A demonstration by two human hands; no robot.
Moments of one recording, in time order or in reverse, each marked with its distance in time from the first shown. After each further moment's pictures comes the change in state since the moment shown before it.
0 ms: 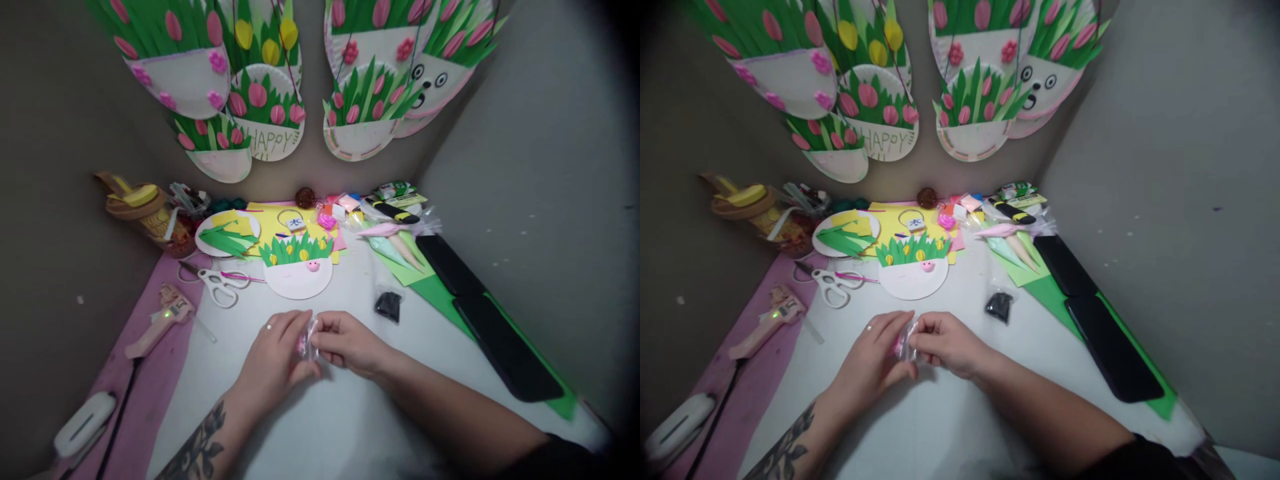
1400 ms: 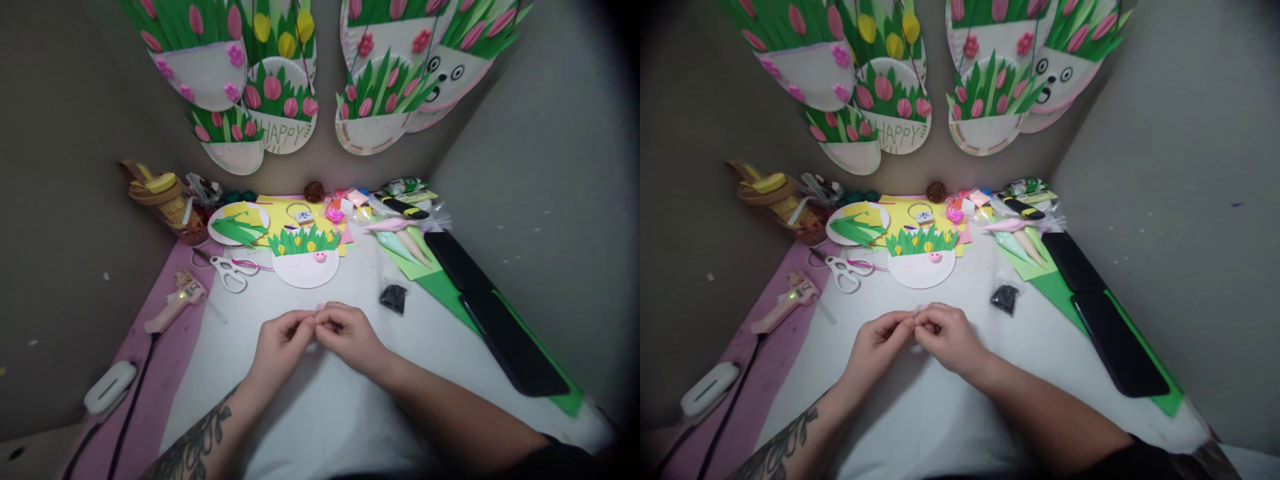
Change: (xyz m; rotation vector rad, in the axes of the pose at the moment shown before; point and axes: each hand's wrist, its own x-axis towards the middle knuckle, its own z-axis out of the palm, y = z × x) left_hand 0.006 0.029 0.000 -0.766 0.100 -0.659; right_hand -0.006 0.007 0.016 -0.622 0.291 -0.601
